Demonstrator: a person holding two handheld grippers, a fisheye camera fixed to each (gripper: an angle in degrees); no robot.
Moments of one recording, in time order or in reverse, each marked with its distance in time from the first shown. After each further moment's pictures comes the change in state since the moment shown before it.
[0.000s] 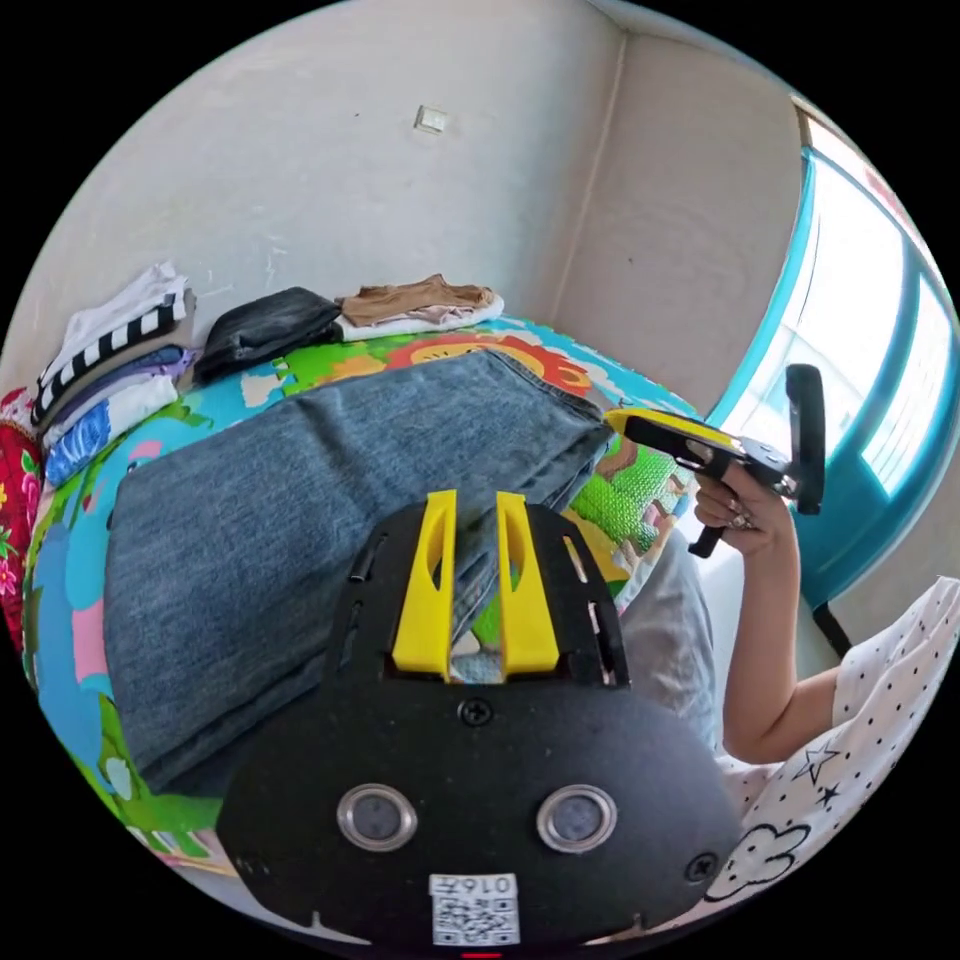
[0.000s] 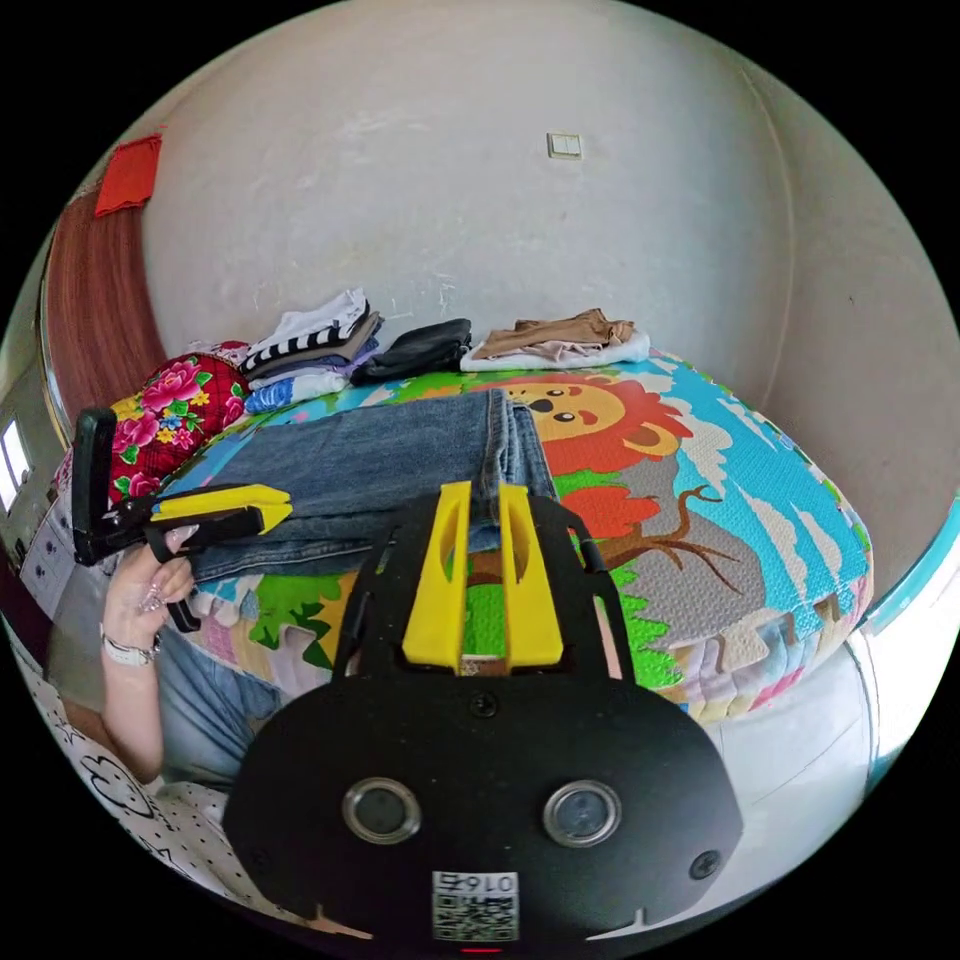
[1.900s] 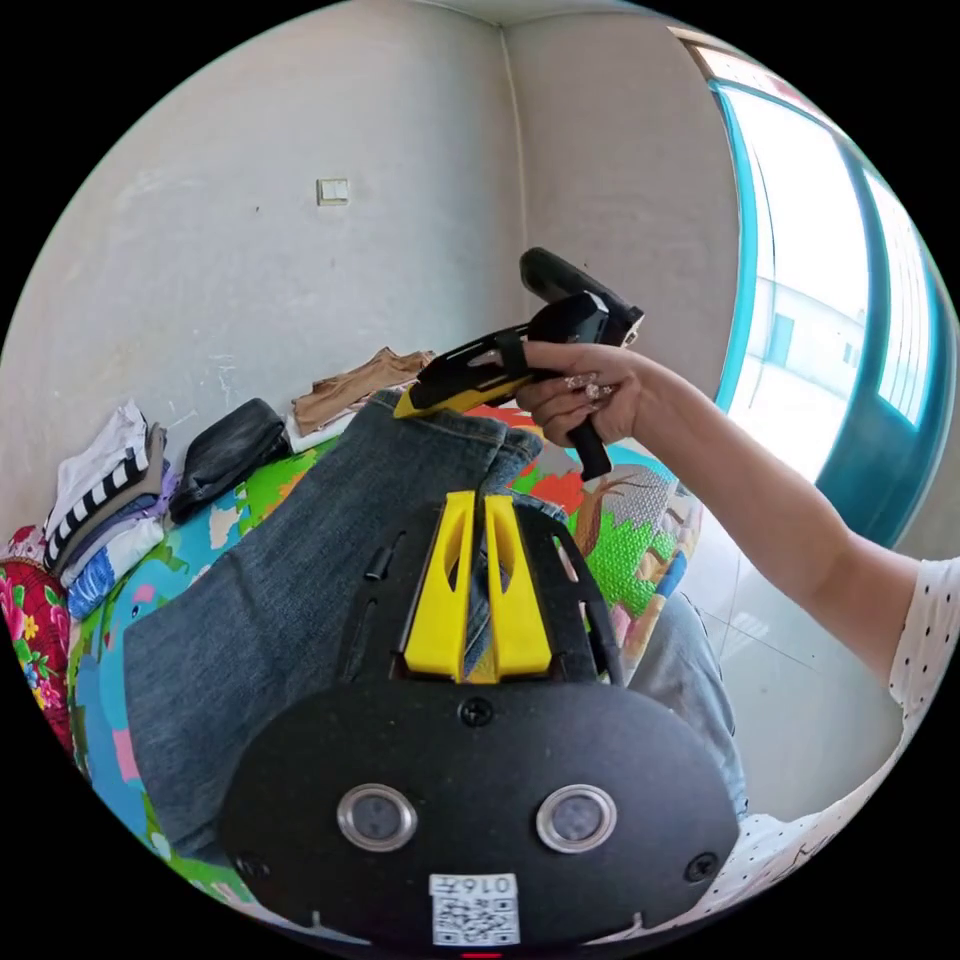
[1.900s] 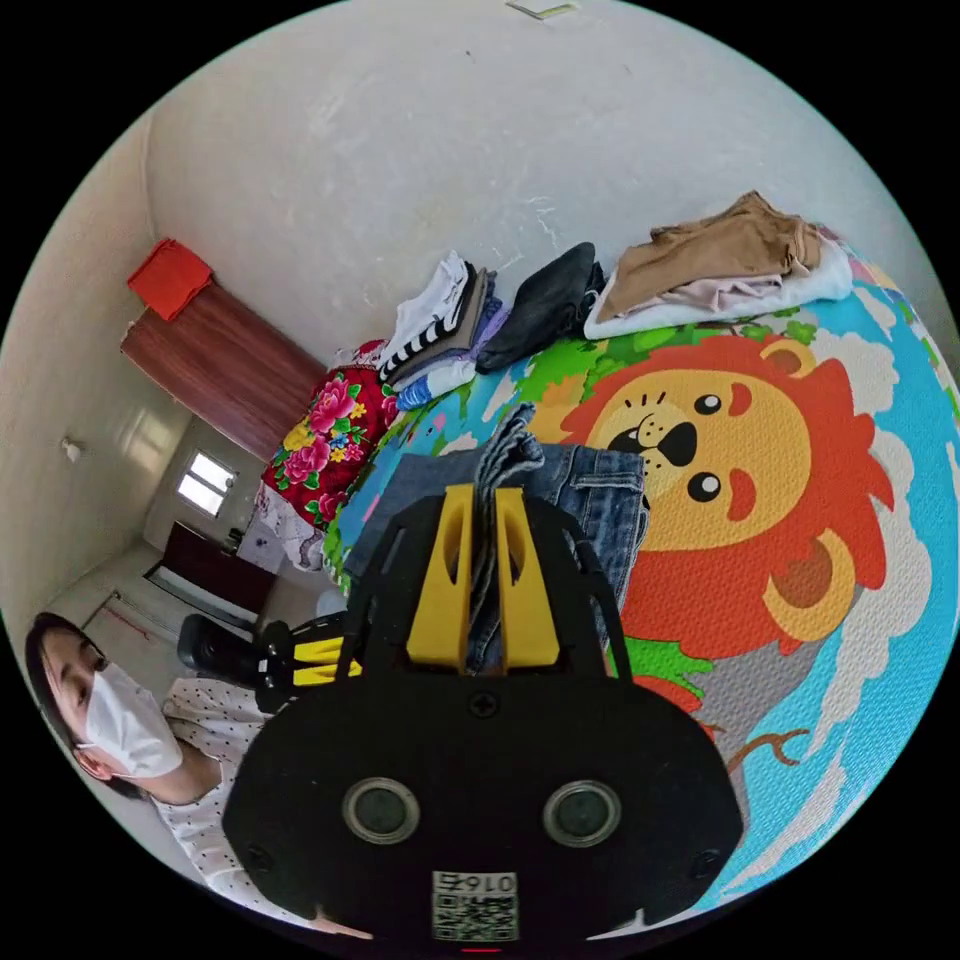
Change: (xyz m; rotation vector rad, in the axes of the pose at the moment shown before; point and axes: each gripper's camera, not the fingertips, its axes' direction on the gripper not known) left arm 0.151 -0.033 0.009 0.130 -0.098 0.197; right arm 0.233 -0.202 0.211 -0.341 -0.691 0.117
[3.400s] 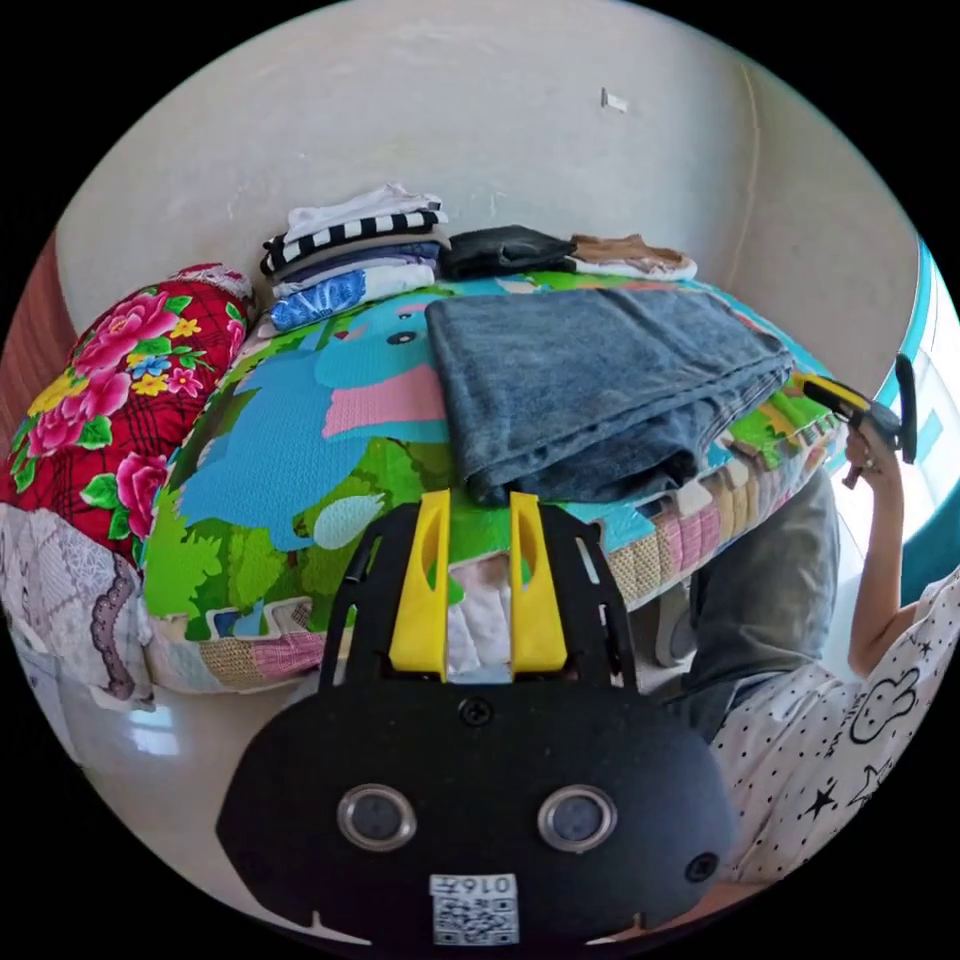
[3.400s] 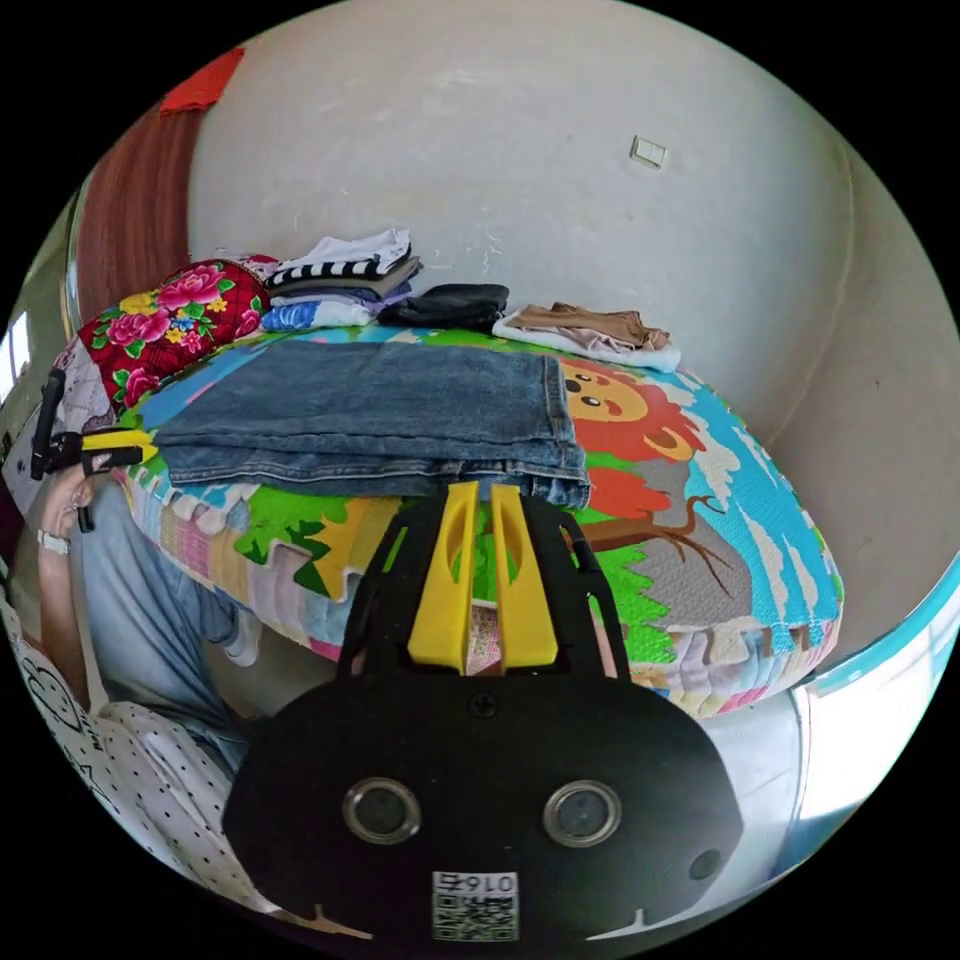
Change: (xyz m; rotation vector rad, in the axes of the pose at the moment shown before) left arm -0.139 0.344 -0.101 -0.336 -0.329 -0.345; right arm -0.381 0.206 -0.021 0.172 0.813 -0.275
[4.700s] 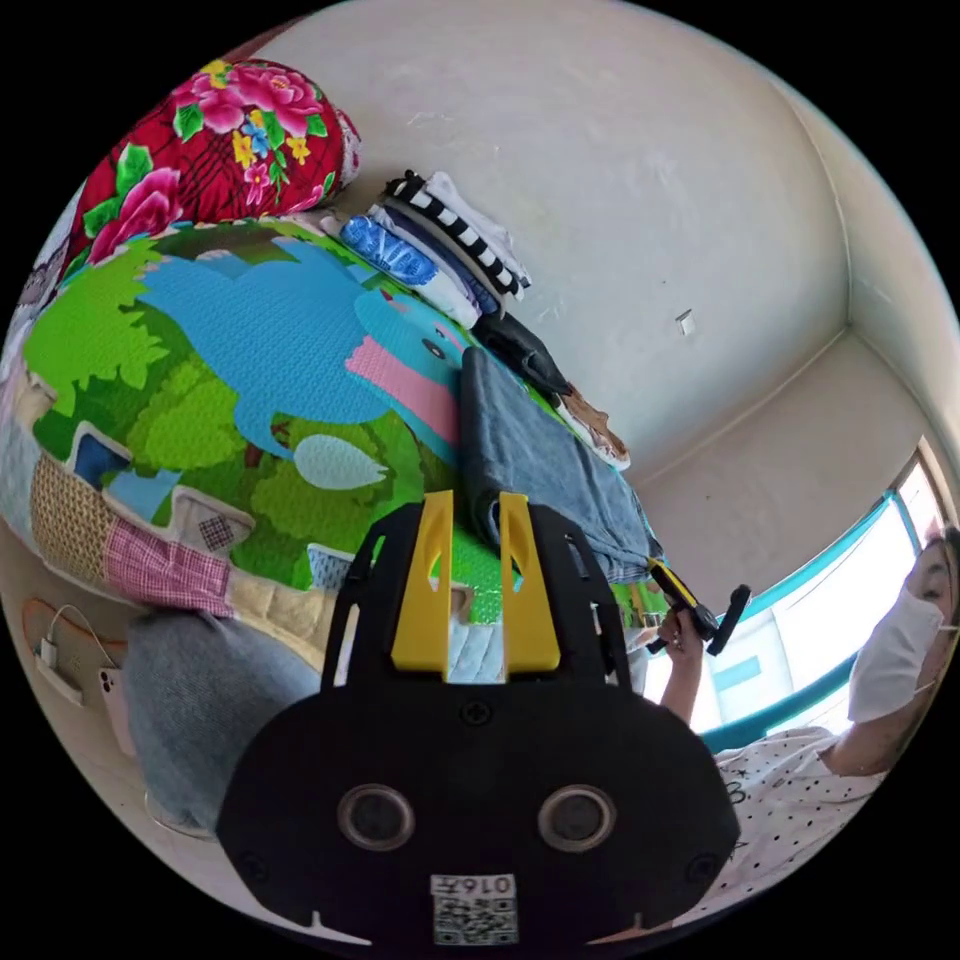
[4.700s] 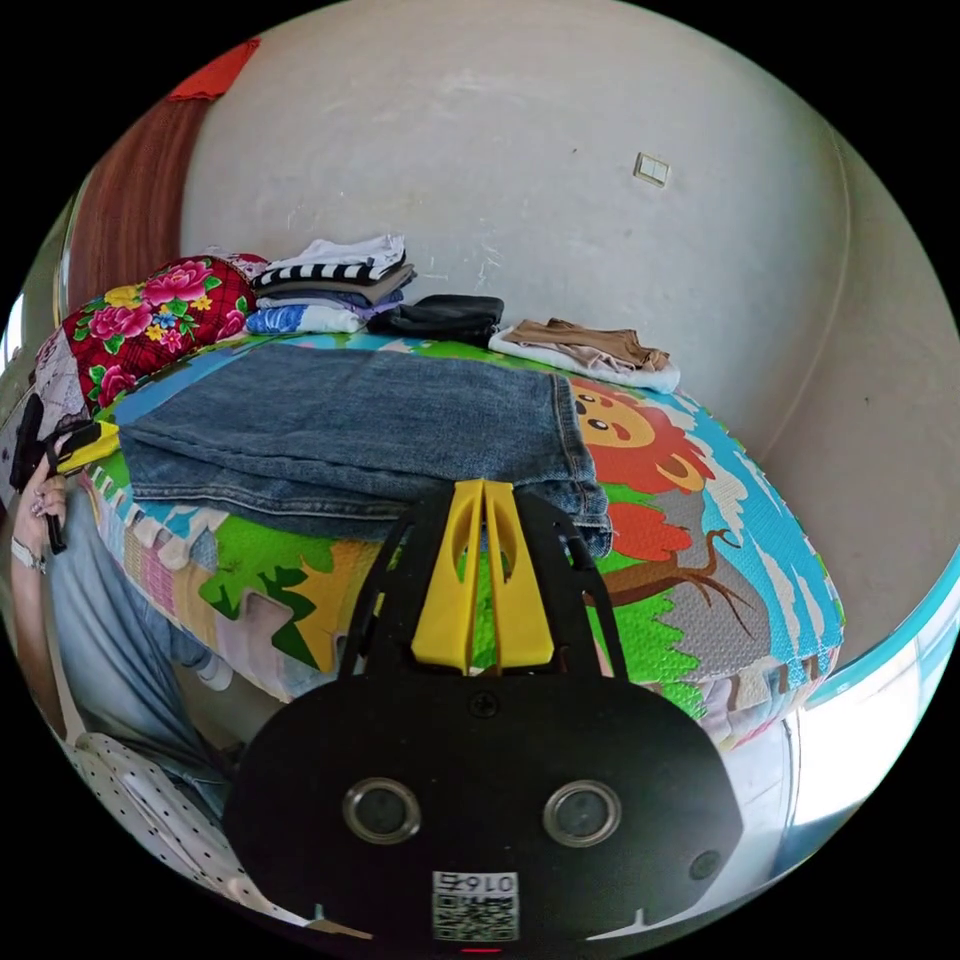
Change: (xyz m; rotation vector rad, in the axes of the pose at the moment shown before) left arm -0.158 0.155 0.148 0.242 0.559 -0.643; right arm -0.045 -0.042 -0.151 0.052 0.064 -0.018
